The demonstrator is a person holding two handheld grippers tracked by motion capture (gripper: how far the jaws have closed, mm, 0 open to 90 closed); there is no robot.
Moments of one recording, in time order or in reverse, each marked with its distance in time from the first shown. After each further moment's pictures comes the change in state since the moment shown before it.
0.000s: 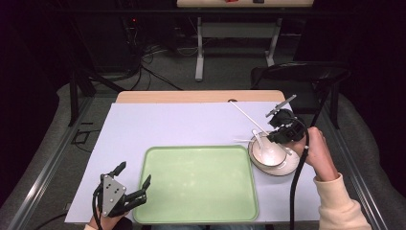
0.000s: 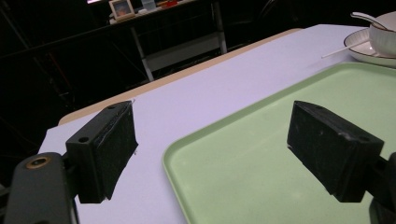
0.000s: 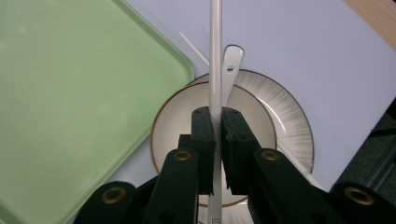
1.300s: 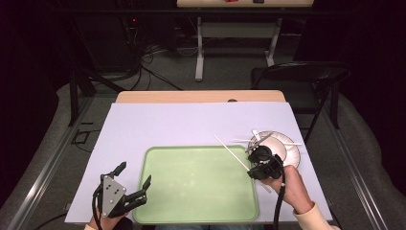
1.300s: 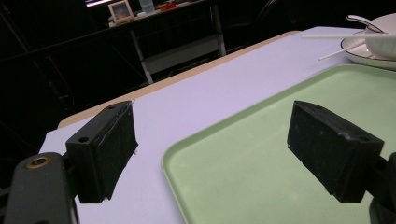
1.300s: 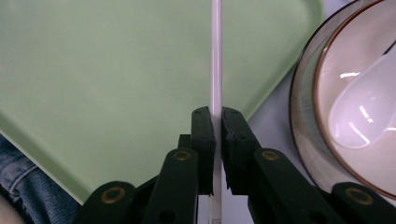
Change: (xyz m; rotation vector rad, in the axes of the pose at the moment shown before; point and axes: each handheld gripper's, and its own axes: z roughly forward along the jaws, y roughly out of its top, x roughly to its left) left arm -0.001 0.001 -0.001 -0.014 0.001 0.001; right arm 0.087 -0.040 0.050 0.092 0.117 0.088
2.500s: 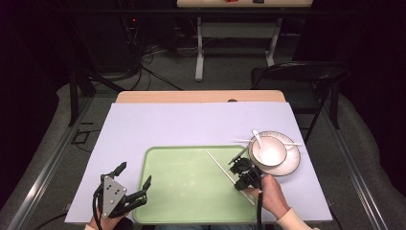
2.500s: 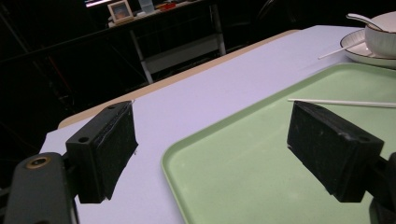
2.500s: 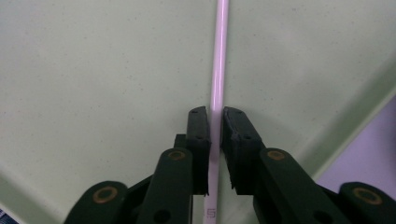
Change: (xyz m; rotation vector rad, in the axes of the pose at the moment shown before) left arm -0.001 0.000 0.001 0.007 -0.006 0.011; right arm 0.026 0.003 0.067 0.128 0.030 0.034
